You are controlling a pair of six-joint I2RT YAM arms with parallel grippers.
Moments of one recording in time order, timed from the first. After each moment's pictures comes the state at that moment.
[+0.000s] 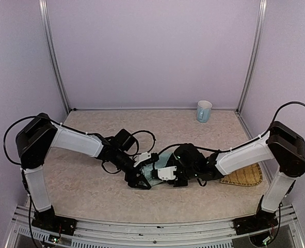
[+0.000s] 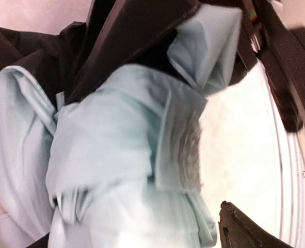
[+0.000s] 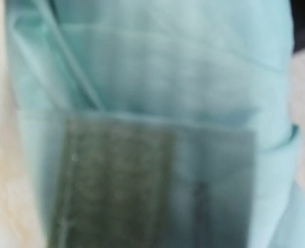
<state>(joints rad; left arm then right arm) -0.79 1.93 1.09 -0.24 0.72 0.41 0.99 1.76 0.84 0.12 0.02 -0.82</state>
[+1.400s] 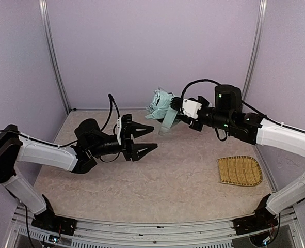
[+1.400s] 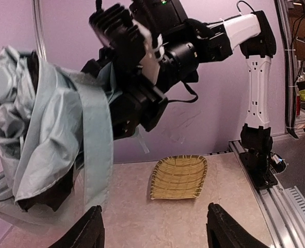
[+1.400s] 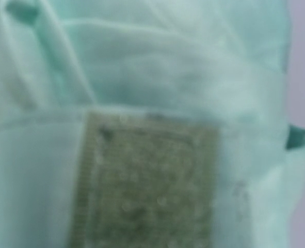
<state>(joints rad) -0.85 1.52 0.72 0.99 0.57 0.11 0.77 1.35 1.10 0.04 -0.05 -0.86</state>
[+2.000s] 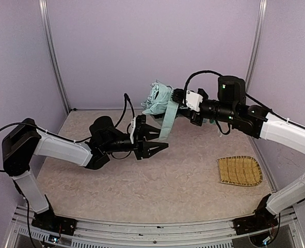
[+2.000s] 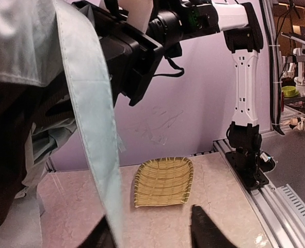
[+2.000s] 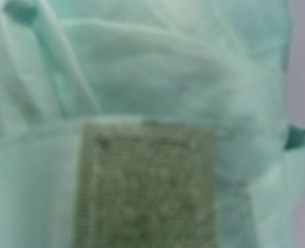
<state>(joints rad) -0.86 1.73 0.88 1.04 0.69 0.09 0.77 1.34 1.21 -0.06 -0.18 -0.83</state>
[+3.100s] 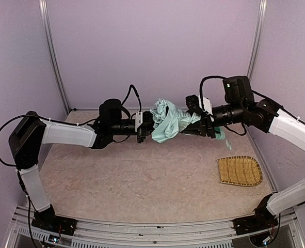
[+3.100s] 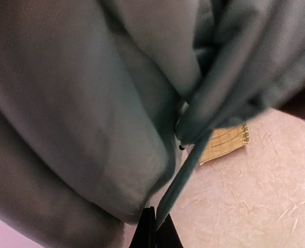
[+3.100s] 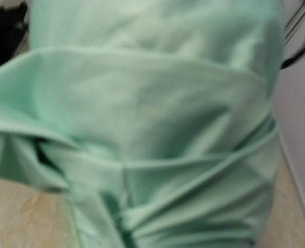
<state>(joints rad) -0.71 1.84 1.14 0.66 0.78 0.60 0.69 1.28 1.26 -0.43 -0.65 -0.71</state>
